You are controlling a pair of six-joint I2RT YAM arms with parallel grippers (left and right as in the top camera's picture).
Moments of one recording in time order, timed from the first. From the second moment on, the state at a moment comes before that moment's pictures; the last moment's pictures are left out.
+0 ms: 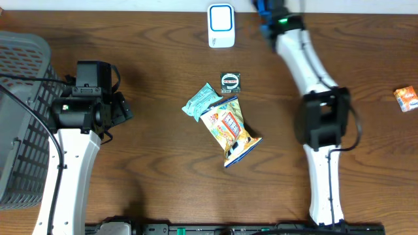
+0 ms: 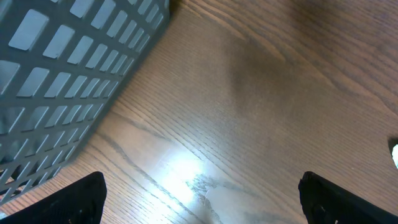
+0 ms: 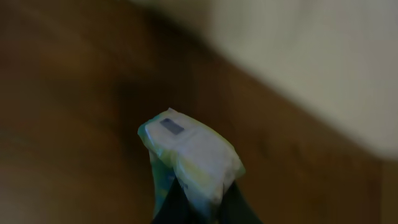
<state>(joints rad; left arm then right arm) -0.01 1.31 1.26 -1.15 -0.32 -0.43 0.19 2.51 2.34 -0.77 0.45 -0.36</state>
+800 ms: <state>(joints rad) -0.01 1.31 1.26 -1.15 -0.32 -0.43 -0.18 2.50 2.34 -1.34 0.70 0.12</state>
